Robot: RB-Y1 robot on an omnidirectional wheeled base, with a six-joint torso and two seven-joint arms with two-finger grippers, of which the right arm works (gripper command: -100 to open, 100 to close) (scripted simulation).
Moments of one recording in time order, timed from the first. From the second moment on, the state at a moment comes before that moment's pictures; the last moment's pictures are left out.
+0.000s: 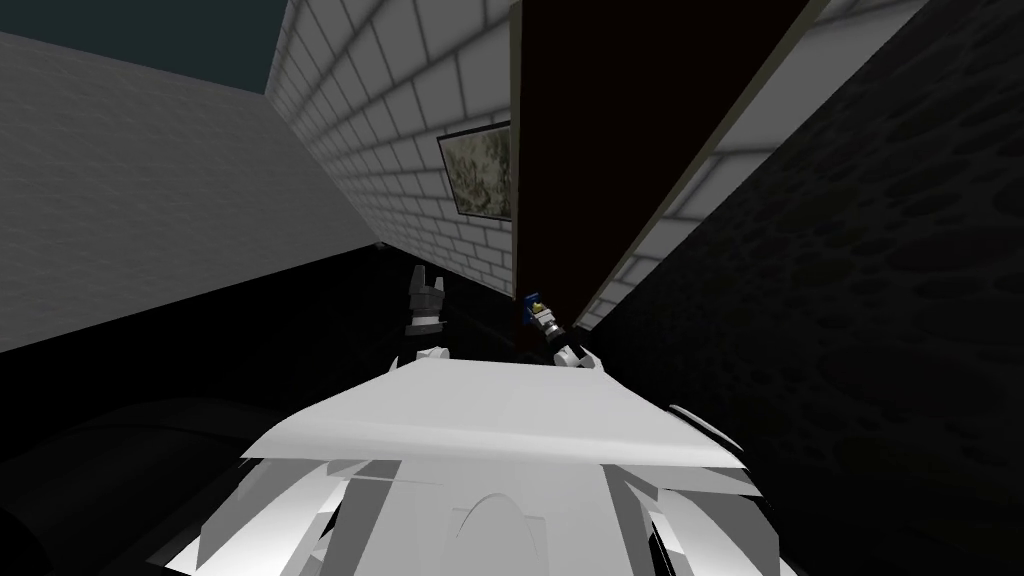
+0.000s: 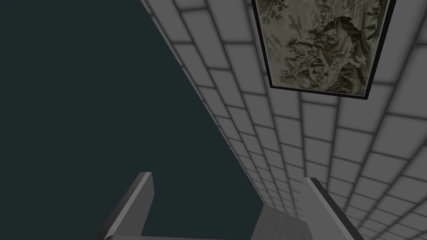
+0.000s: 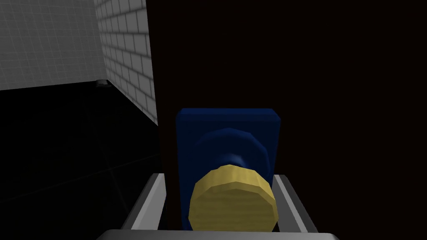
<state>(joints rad) -0.05 -0.55 0.72 -1.44 -0.72 -0.45 -1.33</state>
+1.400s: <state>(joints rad) -0.04 -0.58 0.72 -1.43 -0.71 -0.51 -1.34</state>
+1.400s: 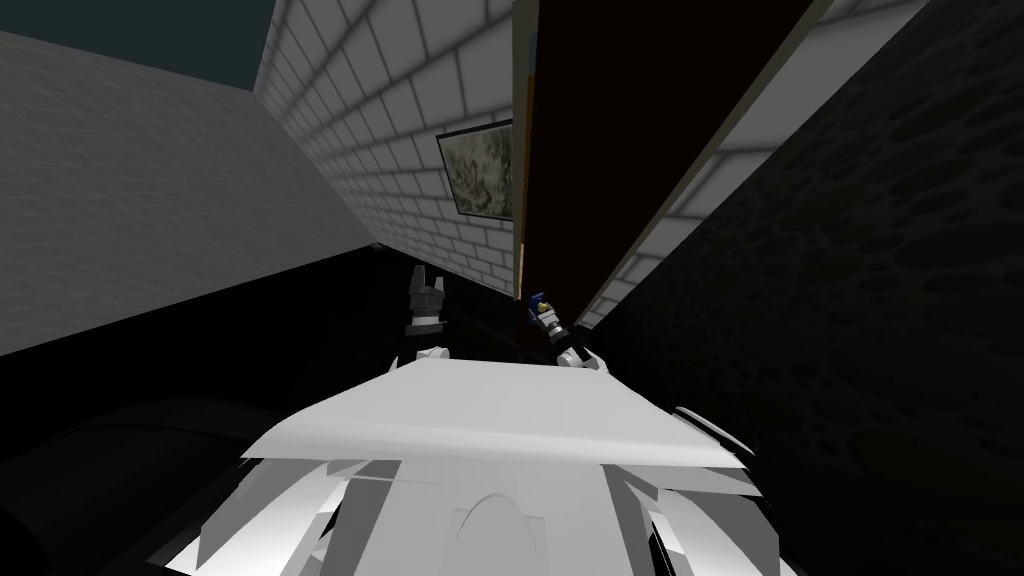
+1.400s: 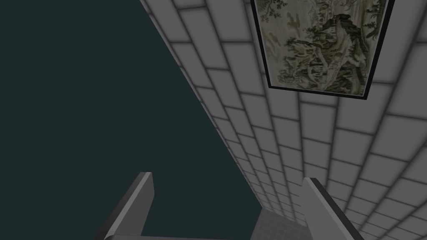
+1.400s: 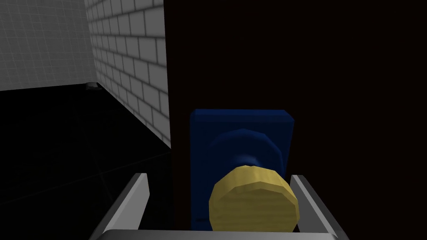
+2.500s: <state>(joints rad) -0.18 -0.69 0.55 -1.39 -0.56 -0.34 -1.12</state>
